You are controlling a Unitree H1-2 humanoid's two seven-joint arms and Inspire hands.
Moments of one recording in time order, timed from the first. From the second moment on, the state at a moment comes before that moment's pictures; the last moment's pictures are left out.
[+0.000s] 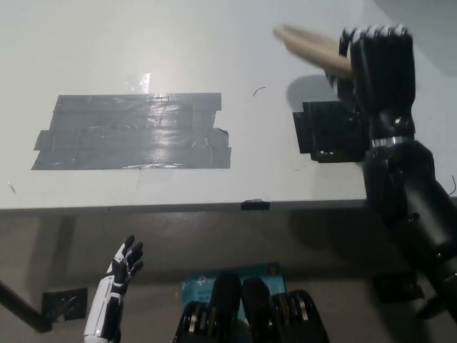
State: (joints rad) left_arm 0.05 0.09 -0.01 0.15 0.03 -0.29 -0.04; right_arm -0.77 -0.28 0.40 0.53 -1.01 0.09 -0.60
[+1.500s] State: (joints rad) left_arm 0.01 0.09 -0.01 0.16 0.05 -0.28 -0.04; right_arm -0.68 -0.36 0.54 0.37 -0.79 -0.02 -0.22
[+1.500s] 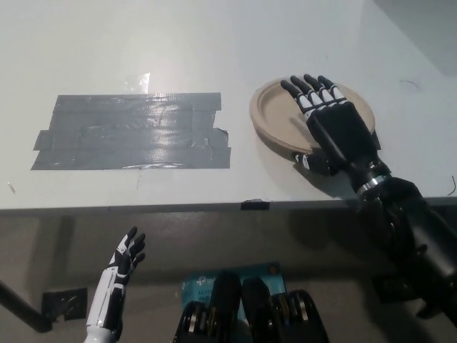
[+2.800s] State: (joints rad) left_arm 0.00 0.09 -0.01 0.16 0.05 -0.25 -0.04; right_arm -0.19 -0.51 0.37 -0.33 -0.06 0.05 0.05
